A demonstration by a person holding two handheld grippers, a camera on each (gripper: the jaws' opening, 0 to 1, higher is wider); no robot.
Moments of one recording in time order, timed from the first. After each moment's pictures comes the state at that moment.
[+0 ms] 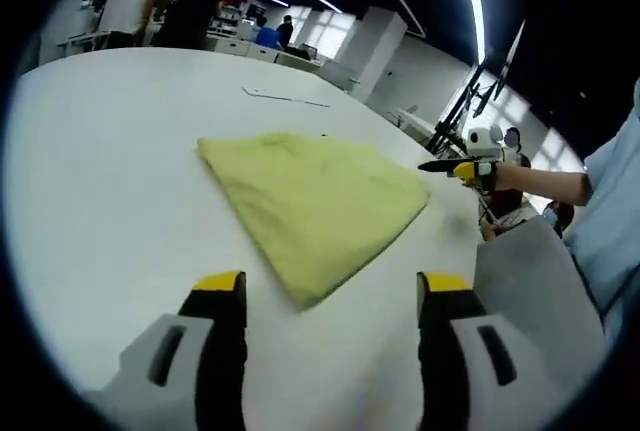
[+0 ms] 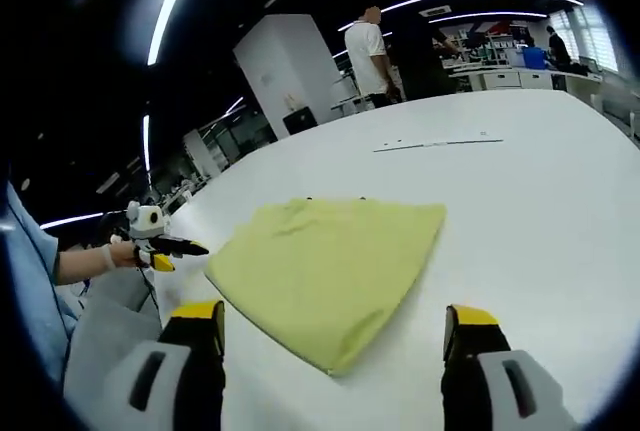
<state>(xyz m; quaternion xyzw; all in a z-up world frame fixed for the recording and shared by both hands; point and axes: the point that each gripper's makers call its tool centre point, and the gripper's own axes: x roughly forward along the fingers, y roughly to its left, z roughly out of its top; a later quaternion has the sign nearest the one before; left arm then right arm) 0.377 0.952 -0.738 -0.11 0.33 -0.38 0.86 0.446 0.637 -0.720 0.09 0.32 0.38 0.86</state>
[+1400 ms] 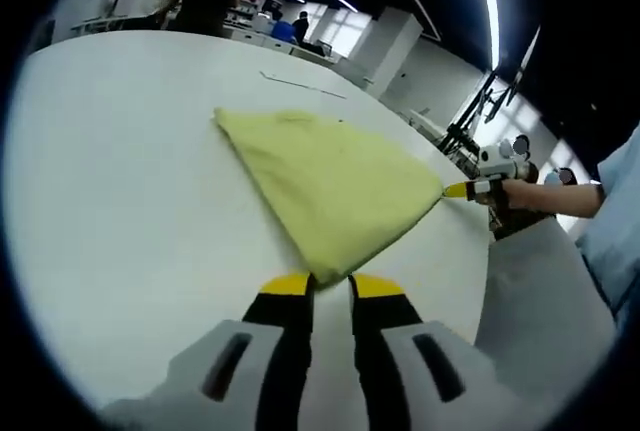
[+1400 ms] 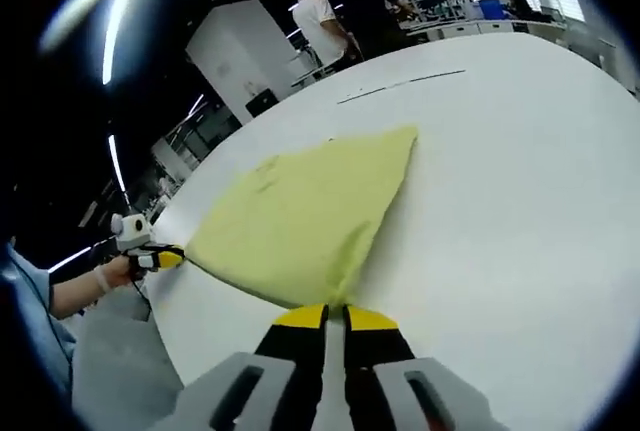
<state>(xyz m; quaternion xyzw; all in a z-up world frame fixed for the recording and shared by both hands) 0.377 0.959 -0.766 -0.13 0.34 -0.35 0.86 0.420 0.636 -0.775 0.14 0.41 0.32 0.85</state>
